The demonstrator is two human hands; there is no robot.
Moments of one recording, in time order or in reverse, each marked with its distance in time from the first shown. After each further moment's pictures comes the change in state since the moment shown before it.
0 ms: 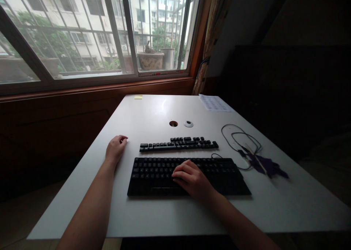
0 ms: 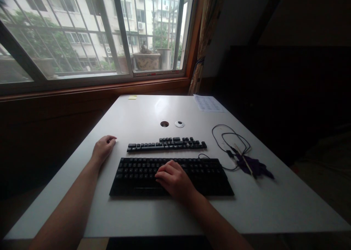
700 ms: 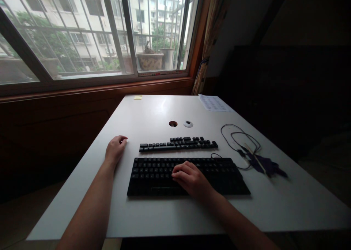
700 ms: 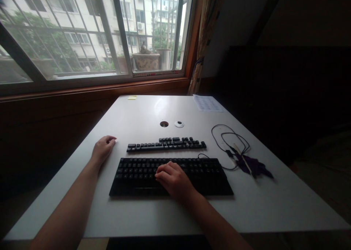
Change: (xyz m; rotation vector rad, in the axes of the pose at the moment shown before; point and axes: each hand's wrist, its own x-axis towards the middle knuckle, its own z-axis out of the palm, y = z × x) left_hand 0.002 -0.001 0.001 0.005 -0.014 -0.004; right_hand -0.001 0.000 0.002 -0.052 -0.006 -0.035
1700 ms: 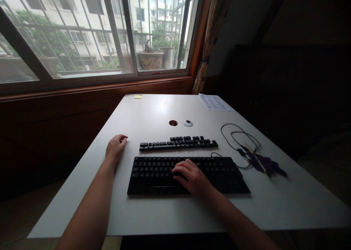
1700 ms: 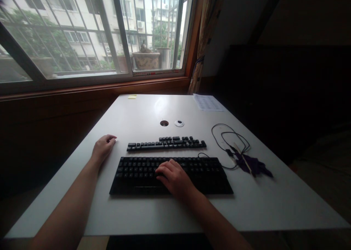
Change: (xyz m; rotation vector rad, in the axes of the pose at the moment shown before) left_hand -0.001 0.001 -0.001 -0.006 -0.004 0.012; right_hand -0.004 0.005 0.002 0.077 -0.034 0.111
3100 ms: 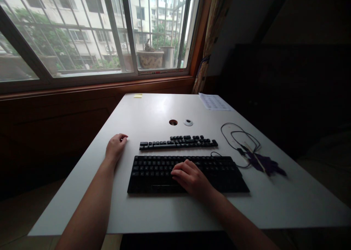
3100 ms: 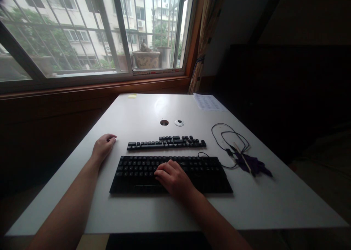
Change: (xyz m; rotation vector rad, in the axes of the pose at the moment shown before) left_hand -0.001 0.003 -0.002 0.012 -0.008 0.002; right_hand 0.001 -0.009 -0.003 -0.144 0.005 -0.106
